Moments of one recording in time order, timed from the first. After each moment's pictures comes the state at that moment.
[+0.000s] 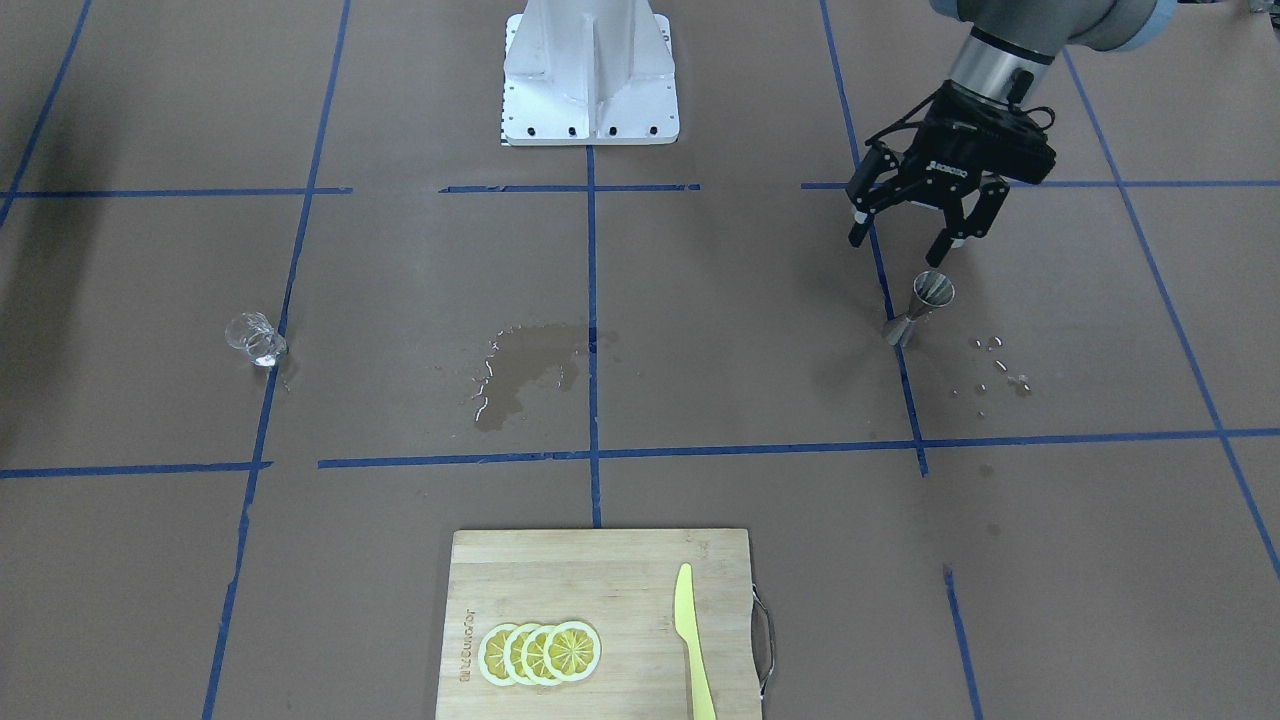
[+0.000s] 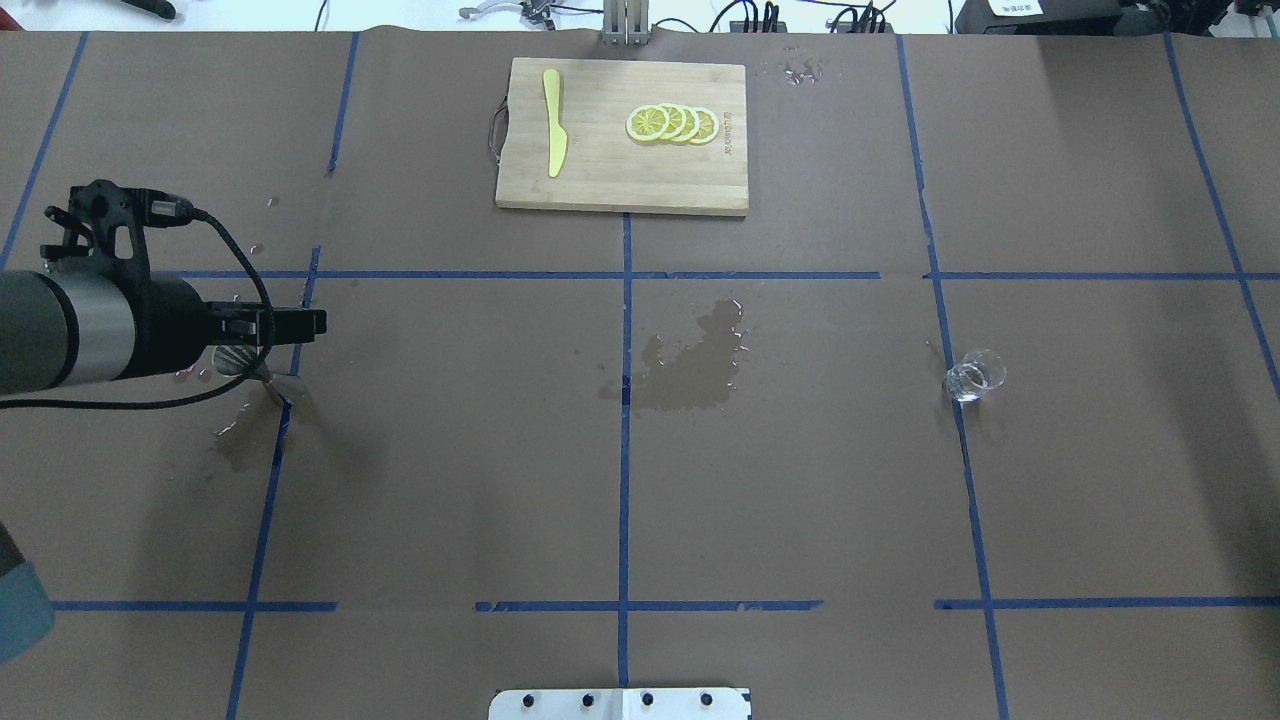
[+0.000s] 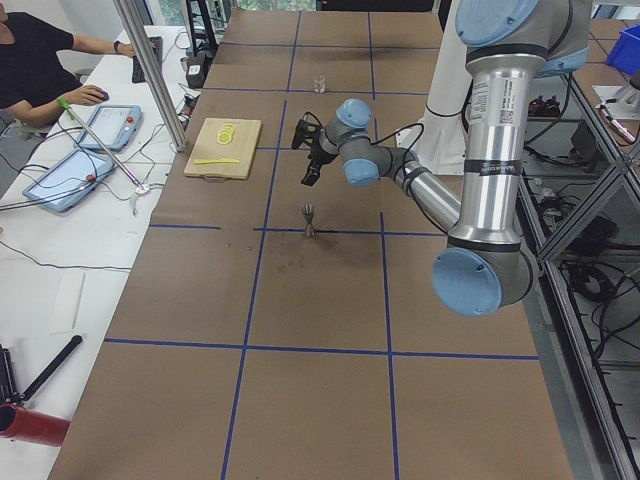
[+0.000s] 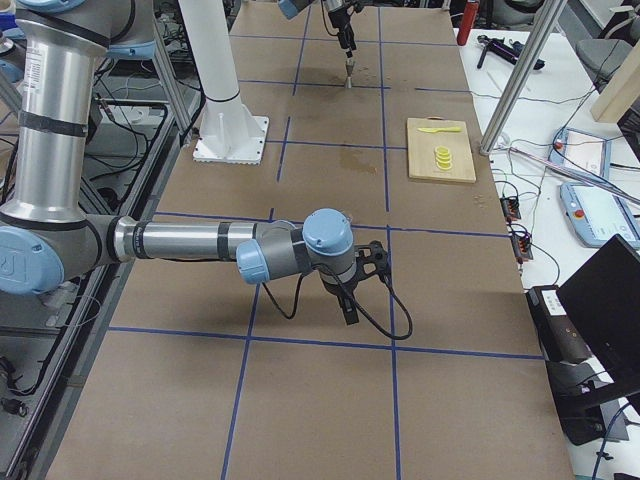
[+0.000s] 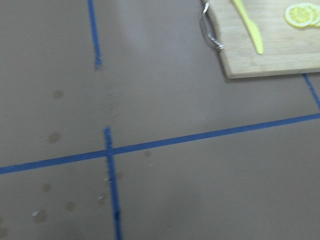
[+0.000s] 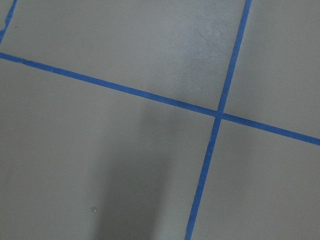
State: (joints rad) left arm -0.63 -1.59 -2.14 -2.13 -1.66 -1.13; right arm 1.53 -1.76 1.79 -1.30 2.39 -0.03
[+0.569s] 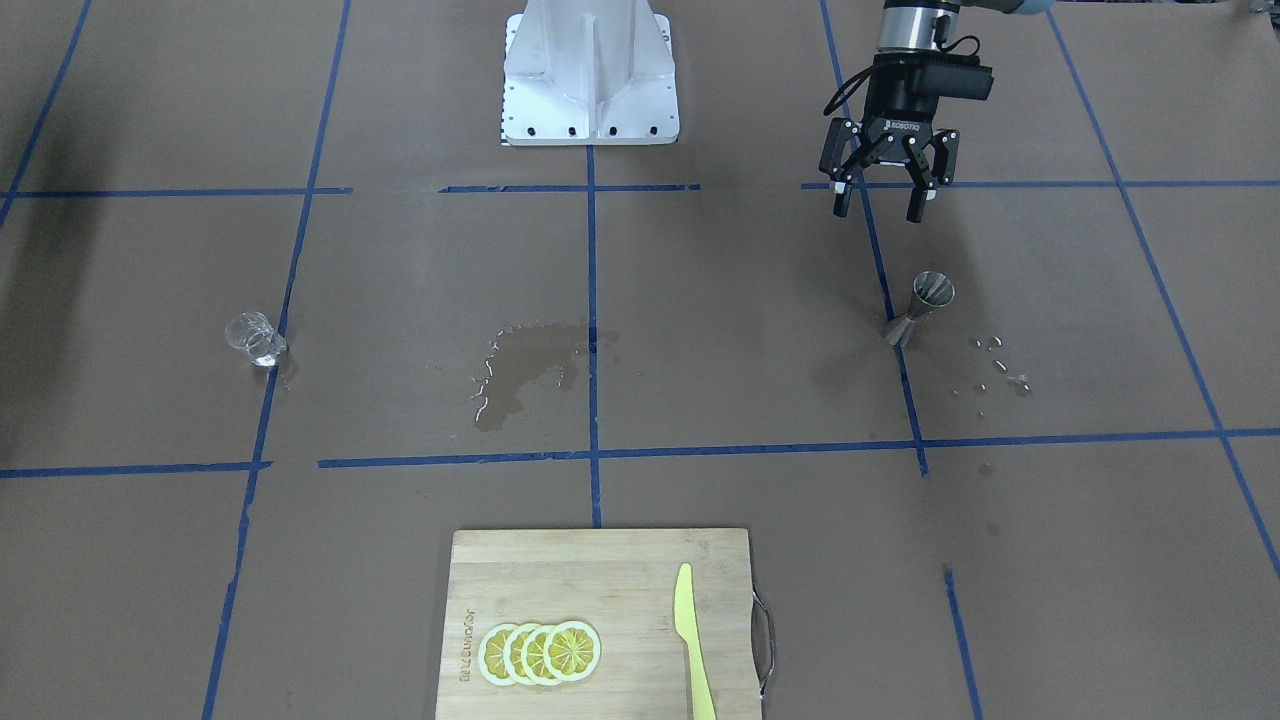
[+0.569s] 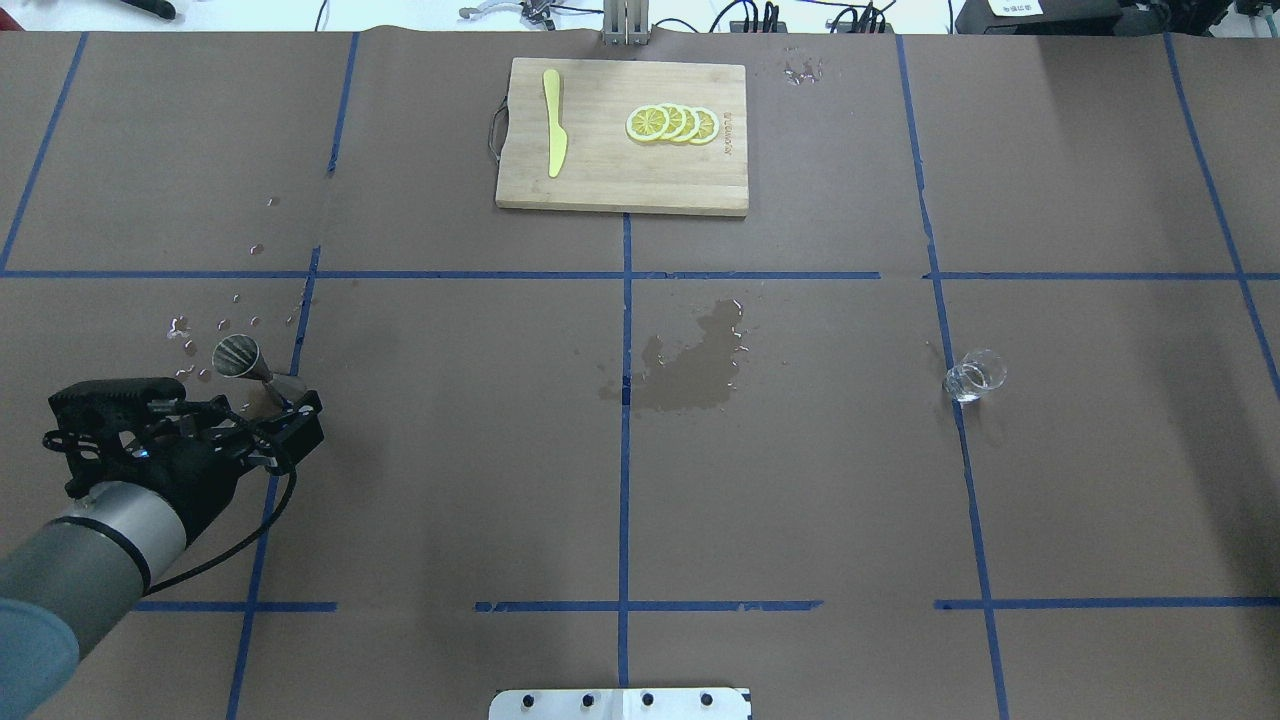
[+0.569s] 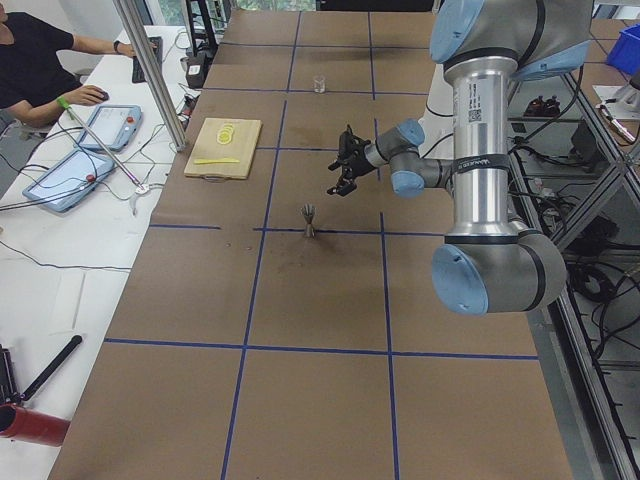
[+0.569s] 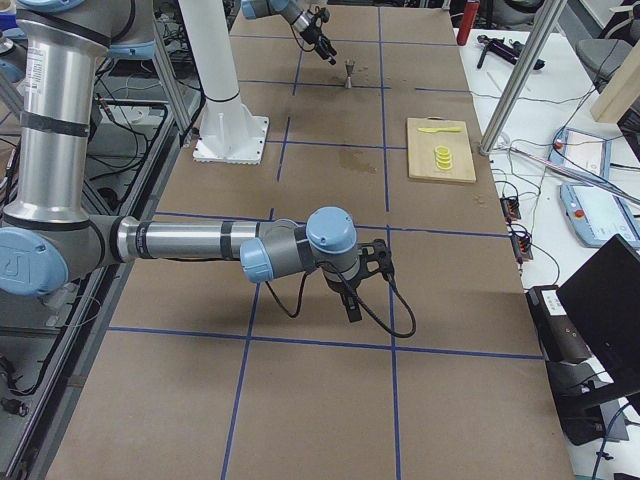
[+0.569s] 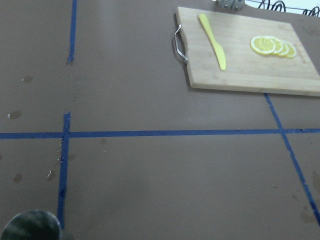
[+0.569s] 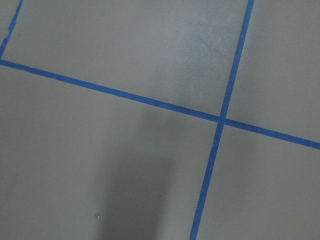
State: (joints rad) left arm -0.16 -1.40 -2.20 -2.13 -0.83 -1.44; right arm 1.53 -1.75 1.79 -1.30 2.40 -0.01
